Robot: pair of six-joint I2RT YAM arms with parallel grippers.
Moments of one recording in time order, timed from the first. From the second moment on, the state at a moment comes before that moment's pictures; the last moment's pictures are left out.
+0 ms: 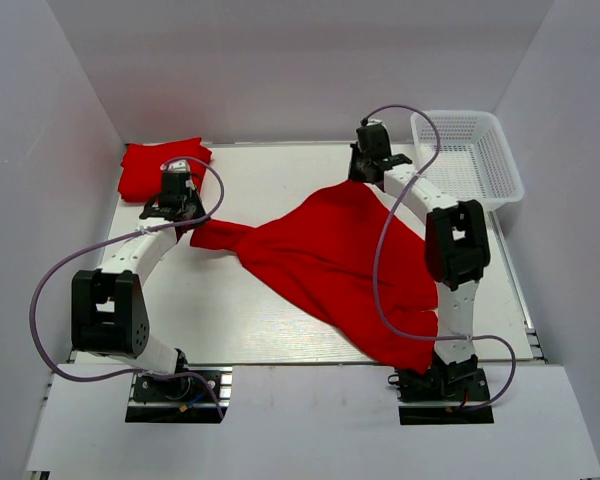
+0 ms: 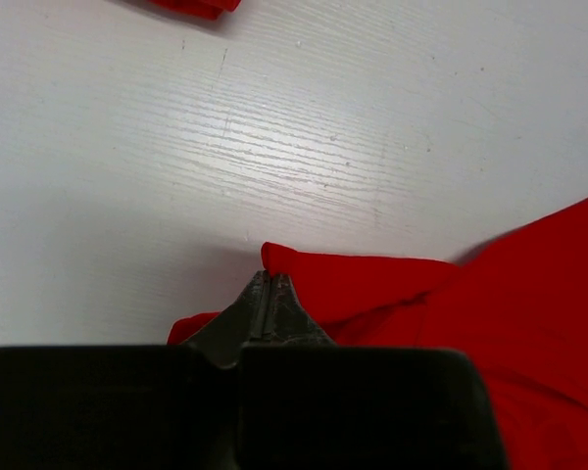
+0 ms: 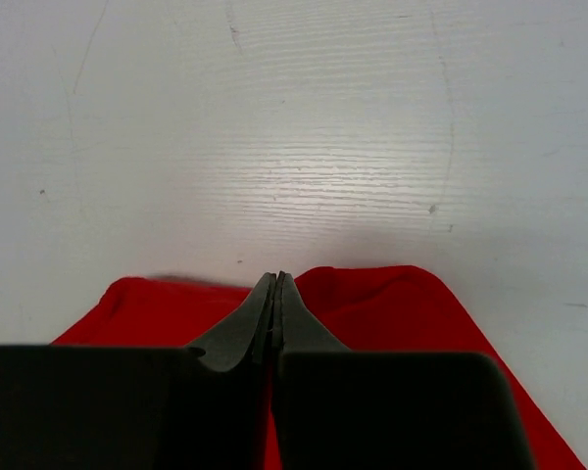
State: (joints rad) left arm -0.09 1.51 1.02 -0.27 -0.12 -0.35; right arm 0.38 2.13 1.76 -0.32 0.12 0.33
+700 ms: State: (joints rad) left arm -0.08 1.66 2.07 -0.43 -0.25 -0.28; right arm 0.37 1.41 1.78 0.00 0.58 -0.15
